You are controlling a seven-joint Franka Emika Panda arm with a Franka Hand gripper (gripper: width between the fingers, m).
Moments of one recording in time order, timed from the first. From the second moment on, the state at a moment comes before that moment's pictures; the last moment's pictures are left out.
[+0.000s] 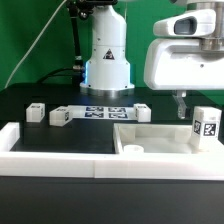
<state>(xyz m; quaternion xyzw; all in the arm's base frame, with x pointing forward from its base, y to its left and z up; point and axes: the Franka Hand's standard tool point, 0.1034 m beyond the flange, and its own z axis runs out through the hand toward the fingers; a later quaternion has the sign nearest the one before) 0.622 0.120 0.084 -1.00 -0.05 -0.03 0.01</state>
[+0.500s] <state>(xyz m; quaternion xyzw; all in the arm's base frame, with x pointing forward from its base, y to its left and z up) 0.622 0.120 0.084 -1.00 0.00 -0.03 0.01</state>
